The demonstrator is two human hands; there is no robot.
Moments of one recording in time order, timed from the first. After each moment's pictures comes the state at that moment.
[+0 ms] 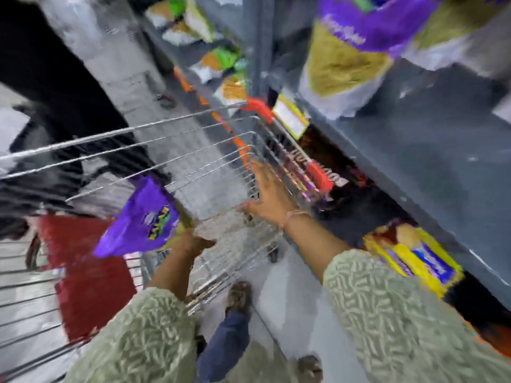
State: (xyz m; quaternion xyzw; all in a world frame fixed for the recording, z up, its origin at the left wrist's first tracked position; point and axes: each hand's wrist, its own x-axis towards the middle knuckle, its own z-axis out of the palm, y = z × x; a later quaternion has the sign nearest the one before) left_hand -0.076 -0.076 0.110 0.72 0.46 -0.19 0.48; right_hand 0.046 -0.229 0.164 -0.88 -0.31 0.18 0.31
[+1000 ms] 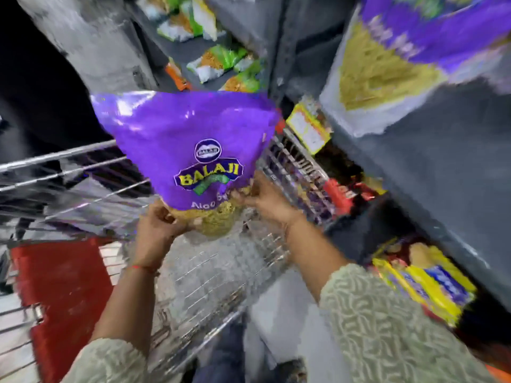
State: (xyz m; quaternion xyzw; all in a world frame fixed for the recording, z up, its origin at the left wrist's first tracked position) left_hand -0.050 -0.001 0.143 0.70 0.25 0.04 0.67; right_hand 0.074 -0.166 0.150 -0.66 -0.13 0.37 0.64
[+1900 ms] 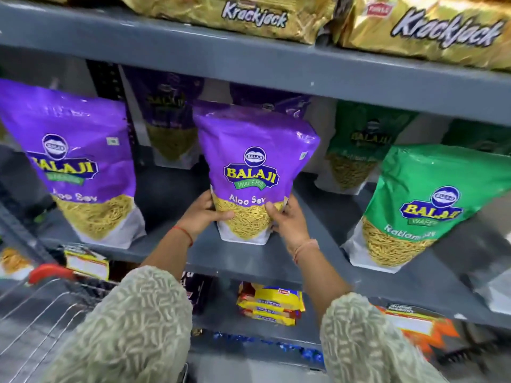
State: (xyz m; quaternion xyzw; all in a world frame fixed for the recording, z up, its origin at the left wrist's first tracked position) left_hand 0.178 -0.364 0.271 0.65 -0.22 -0.27 0.68; right_hand 0.072 -0.525 0.276 -0.66 0.15 -0.18 0.71
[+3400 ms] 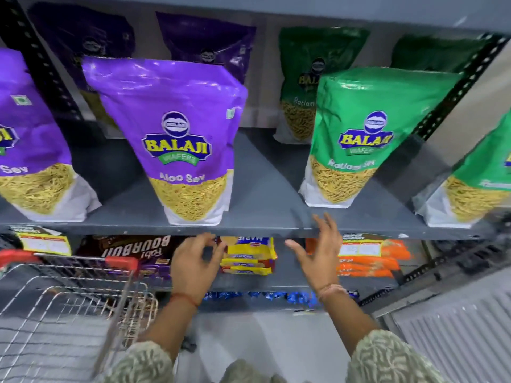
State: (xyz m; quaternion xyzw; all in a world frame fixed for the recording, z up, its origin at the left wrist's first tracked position) left_hand -0.003 -0.362 0.203 0.87 -0.24 0.09 0.43; right_hand -0.121 -0.556 0.204 -0.83 0.30 -0.31 0.36
